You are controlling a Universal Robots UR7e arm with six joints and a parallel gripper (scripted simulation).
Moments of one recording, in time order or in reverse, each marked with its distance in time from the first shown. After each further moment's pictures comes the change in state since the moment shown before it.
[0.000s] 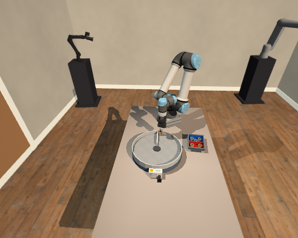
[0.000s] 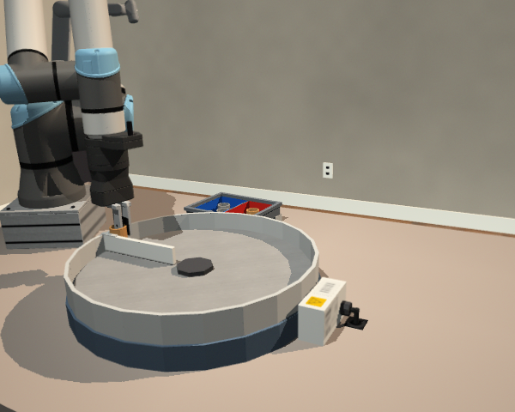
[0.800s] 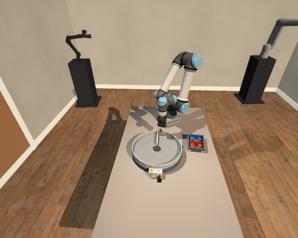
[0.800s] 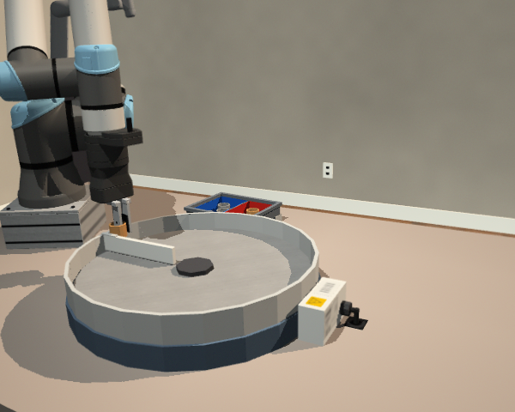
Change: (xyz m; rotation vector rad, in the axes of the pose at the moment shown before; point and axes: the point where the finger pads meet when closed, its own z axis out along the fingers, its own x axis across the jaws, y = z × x) arm 0.000 0.000 -0.006 0.000 0.000 0.000
